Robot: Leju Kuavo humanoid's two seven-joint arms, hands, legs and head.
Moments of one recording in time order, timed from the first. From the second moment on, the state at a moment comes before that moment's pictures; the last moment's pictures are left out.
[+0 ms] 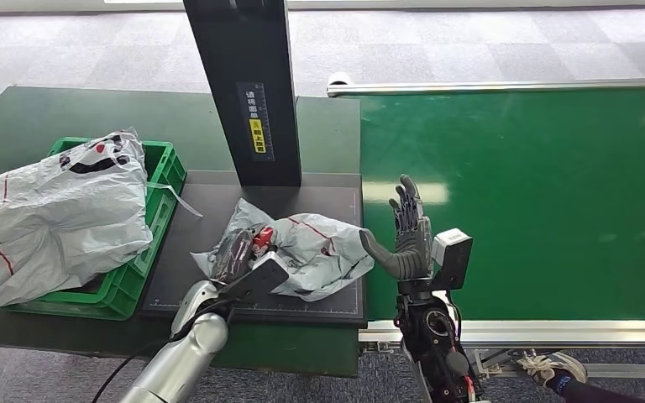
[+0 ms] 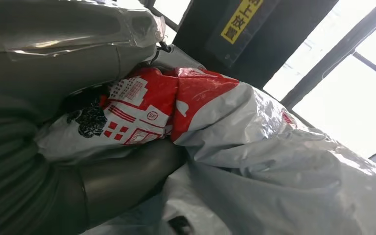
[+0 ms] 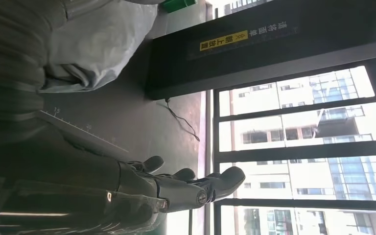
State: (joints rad) left arm -0.39 -0.14 -0.29 -0.93 -0.70 0.30 -0.35; right arm -0.33 0.16 0.24 -1.06 -0.15 0.03 -0.61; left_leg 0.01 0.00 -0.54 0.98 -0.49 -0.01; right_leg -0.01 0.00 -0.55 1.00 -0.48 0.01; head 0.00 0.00
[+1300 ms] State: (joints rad) left arm -0.28 -0.16 -0.14 -1.38 -0.30 0.65 -0.70; right arm -0.31 0.15 0.24 -1.07 -0.16 0.01 -0.62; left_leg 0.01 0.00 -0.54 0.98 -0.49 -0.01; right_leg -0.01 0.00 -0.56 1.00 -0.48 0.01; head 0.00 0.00
